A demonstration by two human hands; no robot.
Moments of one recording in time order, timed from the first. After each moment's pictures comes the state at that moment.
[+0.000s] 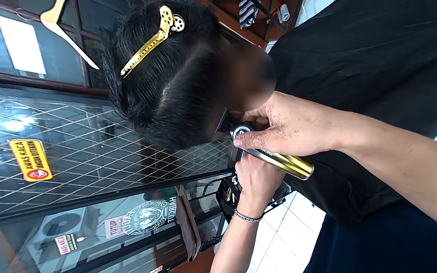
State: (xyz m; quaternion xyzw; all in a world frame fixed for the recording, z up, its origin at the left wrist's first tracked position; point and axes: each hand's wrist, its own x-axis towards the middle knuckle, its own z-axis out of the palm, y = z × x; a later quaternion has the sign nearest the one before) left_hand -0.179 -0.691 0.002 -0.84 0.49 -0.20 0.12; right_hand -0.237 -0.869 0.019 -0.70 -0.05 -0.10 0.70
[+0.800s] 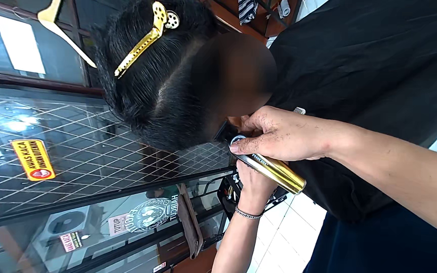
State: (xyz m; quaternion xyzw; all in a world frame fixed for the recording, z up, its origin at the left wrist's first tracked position) left_hand -0.168 -0.678 -0.006 -0.82 0.52 -0.19 0.10; right_hand -0.234 -0.853 0.017 -0.61 -0.06 -0.04 0.79
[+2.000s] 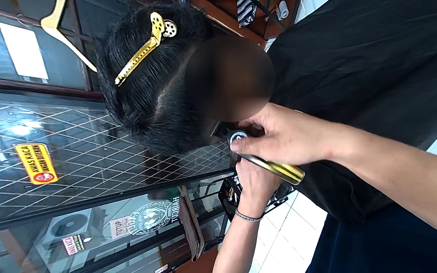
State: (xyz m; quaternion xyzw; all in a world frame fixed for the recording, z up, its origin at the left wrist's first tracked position) left_hand -0.174 -0.683 -0.001 -0.84 0.50 -0.18 0.12; right_hand -0.237 -0.857 0.016 -0.66 -0.05 -0.08 0.74
